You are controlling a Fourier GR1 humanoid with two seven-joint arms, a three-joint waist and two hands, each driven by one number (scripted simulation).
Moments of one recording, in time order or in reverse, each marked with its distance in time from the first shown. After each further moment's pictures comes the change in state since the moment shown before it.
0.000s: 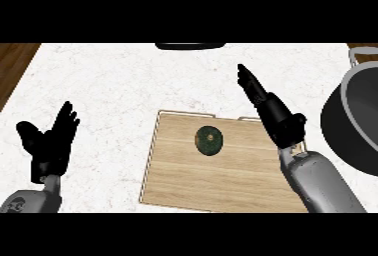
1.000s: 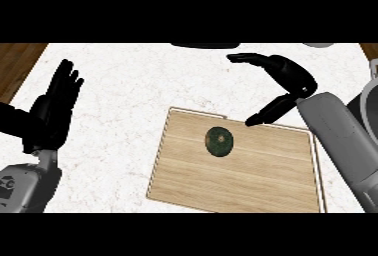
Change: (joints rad) left arm -0.167 0.012 0.007 -0.146 0.000 -0.056 -0.014; right arm -0.399 -0.138 -0.040 0.608 0.120 0.475 -0.823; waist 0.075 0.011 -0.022
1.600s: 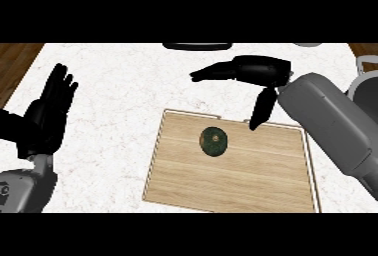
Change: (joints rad) left arm 0.035 -0.001 0.020 -0.020 -0.012 0.007 0.010; right arm -0.193 -0.052 0.293 -0.046 0.280 0.107 0.136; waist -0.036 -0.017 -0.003
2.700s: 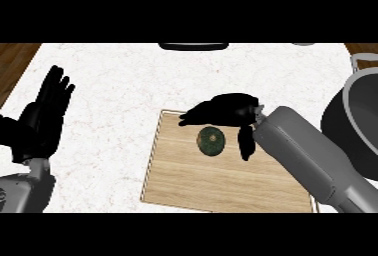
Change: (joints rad) left arm 0.026 -0.043 0.052 -0.045 -0.055 -0.040 0.040; right arm 0.162 0.111 0.071 -0.177 0.348 0.092 0.192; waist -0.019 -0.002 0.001
